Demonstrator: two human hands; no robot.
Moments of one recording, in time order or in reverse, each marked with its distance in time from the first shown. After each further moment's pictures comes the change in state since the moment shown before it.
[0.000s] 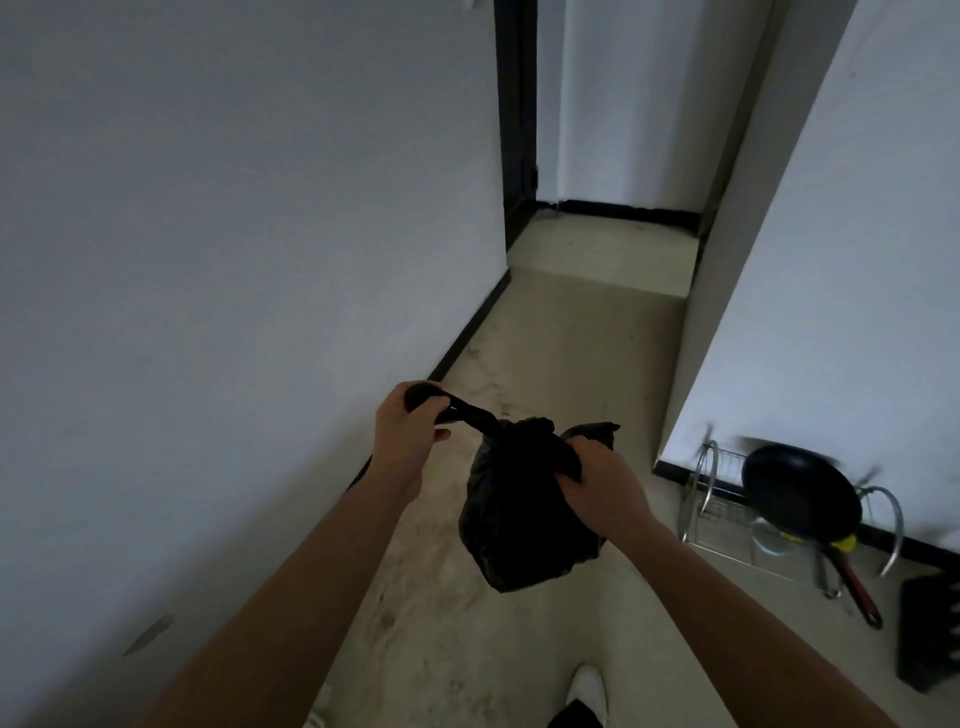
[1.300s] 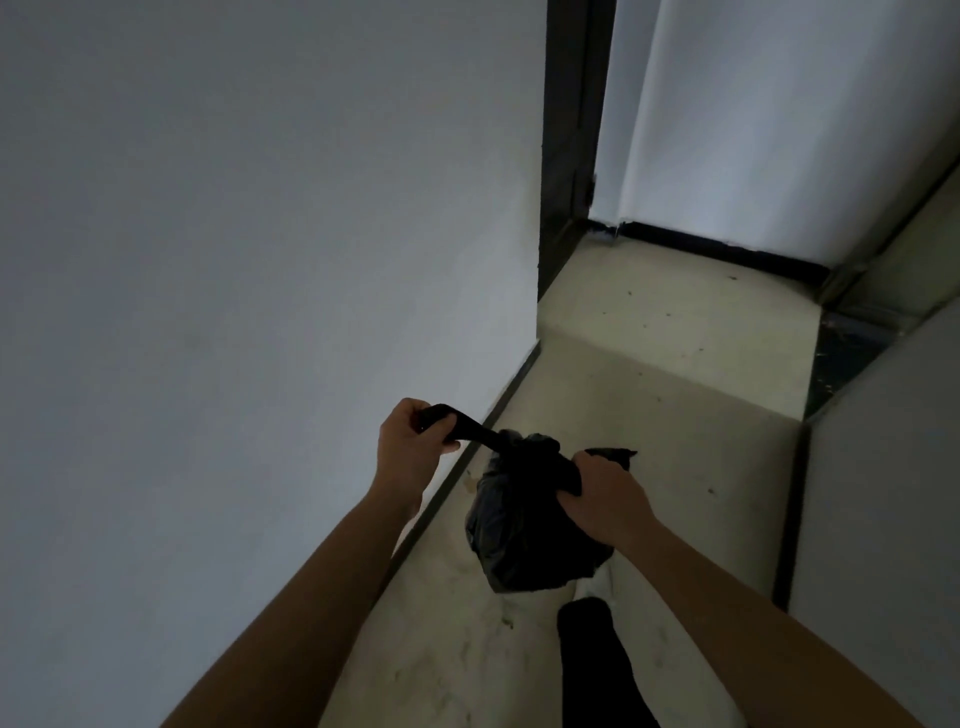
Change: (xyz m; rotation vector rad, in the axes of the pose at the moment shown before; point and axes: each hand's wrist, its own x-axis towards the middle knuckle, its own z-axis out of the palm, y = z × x) left_hand 0.845 0.114 0.291 0.119 0.091 -0.067; right_hand 0.923 0.146 0.003 -0.111 -0.287 0.045
